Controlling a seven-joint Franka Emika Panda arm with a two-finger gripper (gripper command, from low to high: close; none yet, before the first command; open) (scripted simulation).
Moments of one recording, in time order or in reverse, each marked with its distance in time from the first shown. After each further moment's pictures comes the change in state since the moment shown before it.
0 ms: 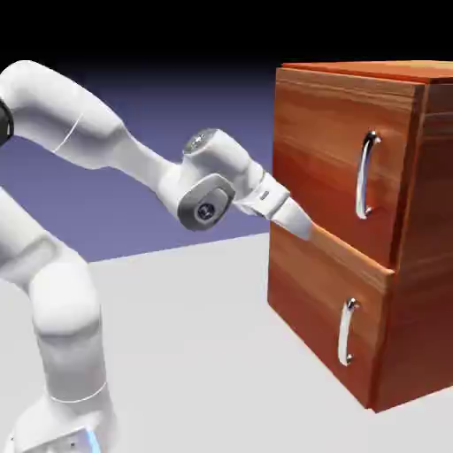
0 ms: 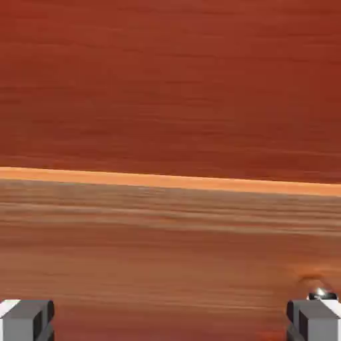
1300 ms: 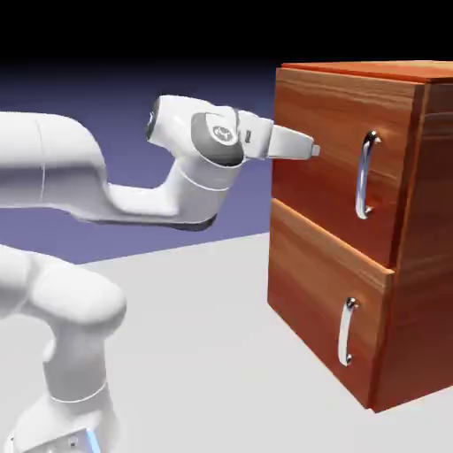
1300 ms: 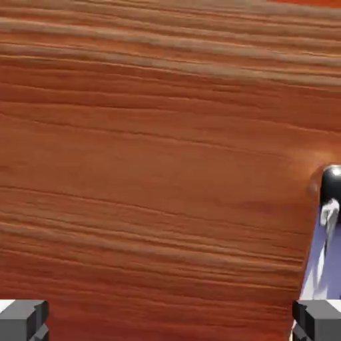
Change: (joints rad) arm 0.613 -0.407 -0.722 0.237 -1.696 -0.126 1.085
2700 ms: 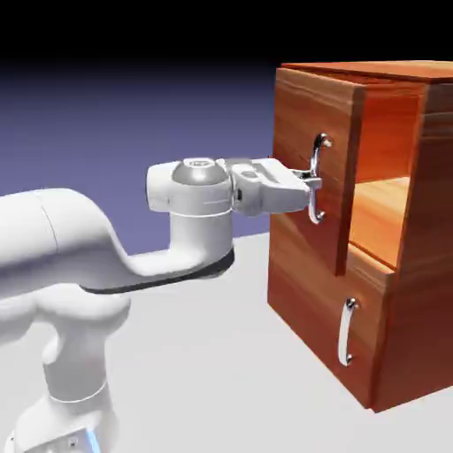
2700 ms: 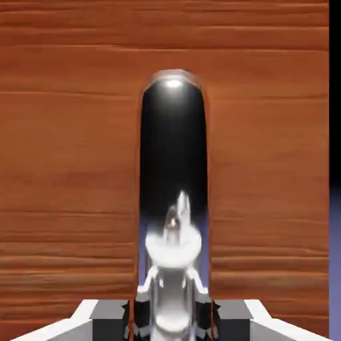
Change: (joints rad) arm 0.020 -0.276 -0.013 -0.244 -0.604 -0.487 0.584
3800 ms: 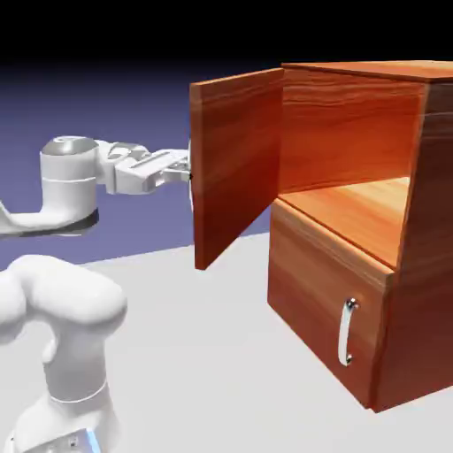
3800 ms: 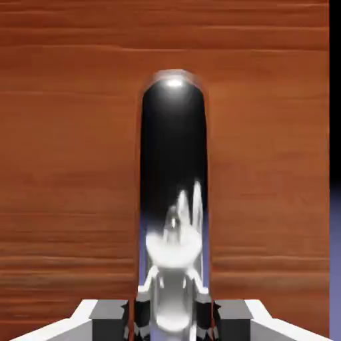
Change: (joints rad) arm -0.057 0.040 1.196 -0.111 1.191 -0.808 0.056
